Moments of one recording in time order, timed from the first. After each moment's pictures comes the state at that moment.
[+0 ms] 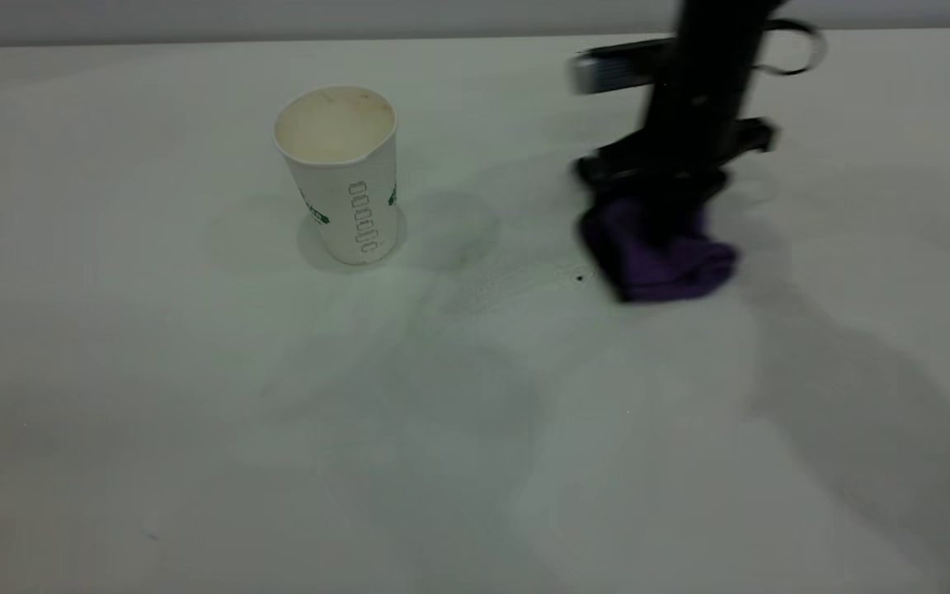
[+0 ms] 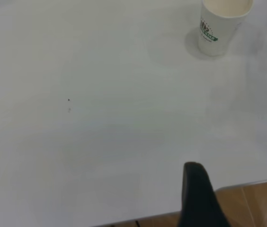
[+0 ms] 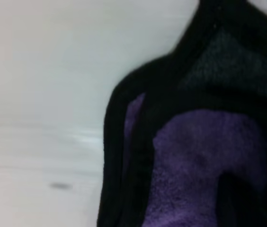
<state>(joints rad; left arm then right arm) -0.03 -0.02 -0.50 -0.10 1.13 0.12 0.29 2.66 -1.89 0.16 0.88 -0.16</state>
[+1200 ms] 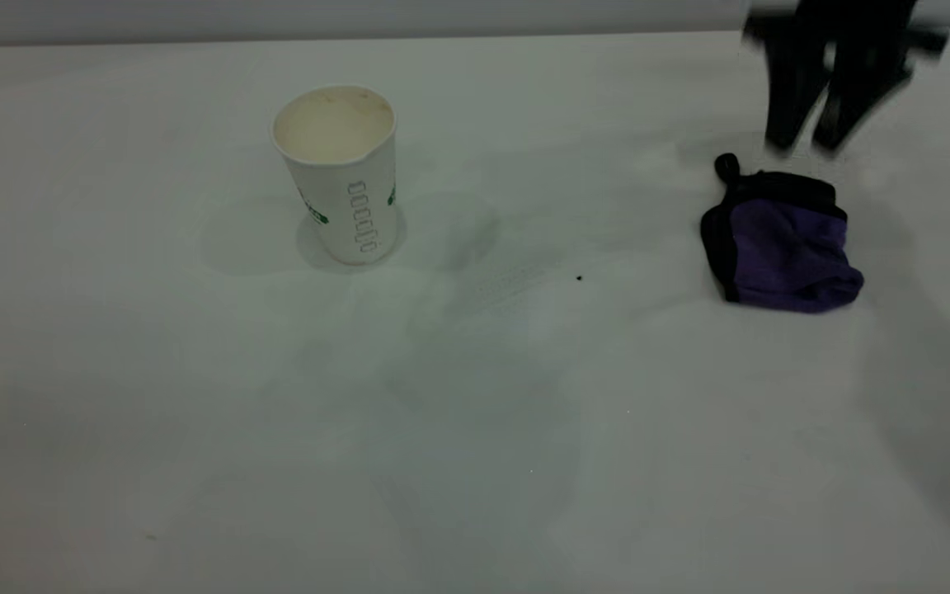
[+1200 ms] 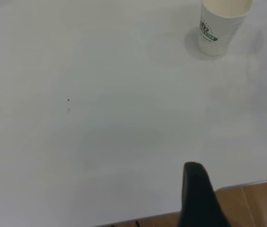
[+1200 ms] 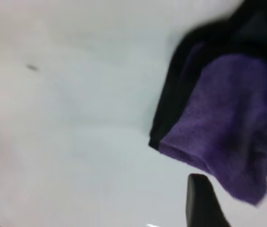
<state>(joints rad) -0.03 -0.02 -0.50 -0.10 1.13 0.12 0.12 2.43 -1.88 0.25 1.19 -0.25</state>
